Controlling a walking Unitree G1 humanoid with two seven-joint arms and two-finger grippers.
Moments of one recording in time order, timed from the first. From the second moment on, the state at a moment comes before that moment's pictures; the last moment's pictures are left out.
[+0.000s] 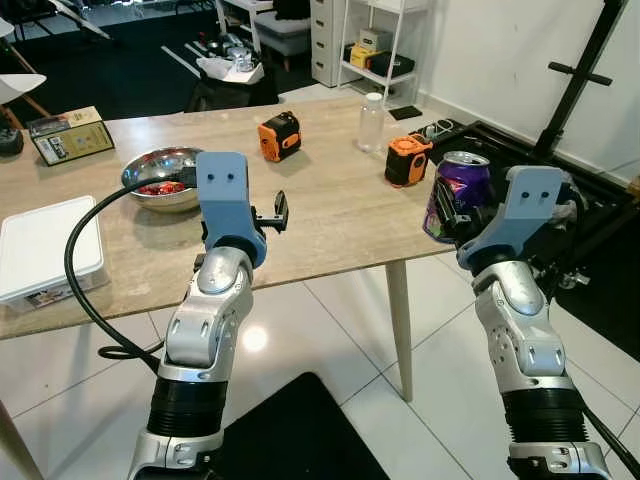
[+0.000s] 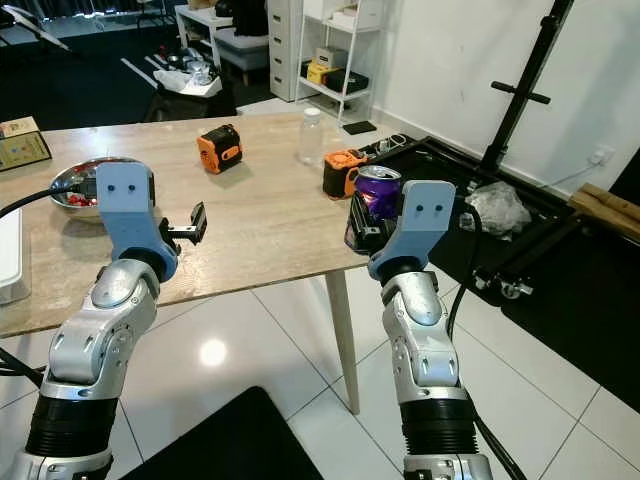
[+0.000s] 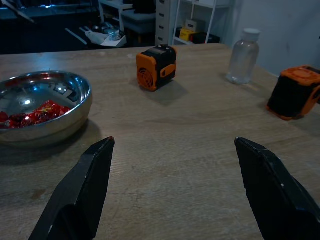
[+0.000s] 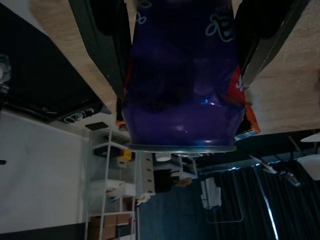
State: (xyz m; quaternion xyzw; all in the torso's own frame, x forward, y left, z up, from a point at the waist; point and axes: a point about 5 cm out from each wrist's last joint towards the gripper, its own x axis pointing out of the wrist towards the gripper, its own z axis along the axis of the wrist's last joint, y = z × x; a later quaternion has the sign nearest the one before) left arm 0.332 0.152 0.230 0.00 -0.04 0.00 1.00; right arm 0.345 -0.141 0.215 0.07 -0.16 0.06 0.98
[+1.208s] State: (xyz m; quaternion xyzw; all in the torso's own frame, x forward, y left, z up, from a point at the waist) left arm 0.330 0.149 0.220 0.00 -0.03 -0.01 1.00; right arm 0.346 -0.147 0.195 0.07 -0.13 0.05 0.99
